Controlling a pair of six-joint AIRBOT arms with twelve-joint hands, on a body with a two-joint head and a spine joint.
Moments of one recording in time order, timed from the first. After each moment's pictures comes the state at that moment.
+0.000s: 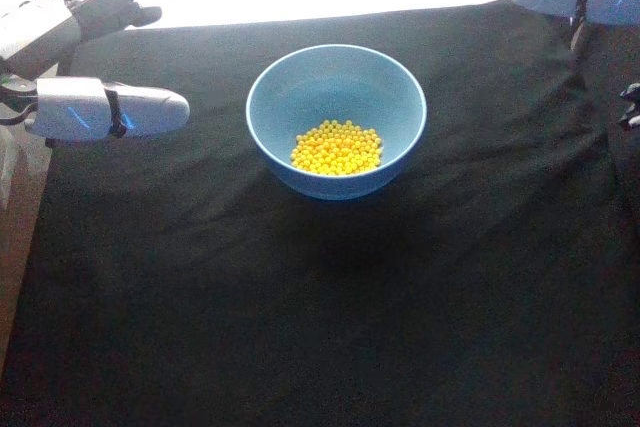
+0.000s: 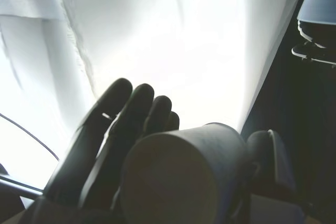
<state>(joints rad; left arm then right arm) 0.87 -1.02 1.36 -0.09 -0.81 0.50 -0.78 -1.29 1.74 0.19 0.92 0.02</state>
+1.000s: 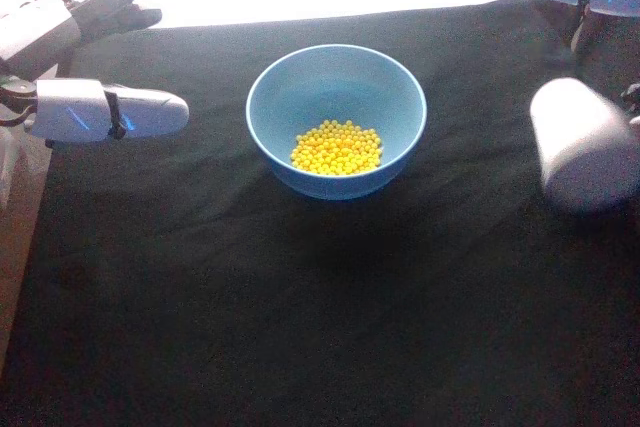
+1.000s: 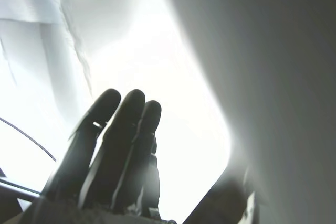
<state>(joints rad) 0.88 -1.02 1.36 -0.09 -0.81 0.50 -0.78 -1.29 1.74 0.19 0.92 0.03</state>
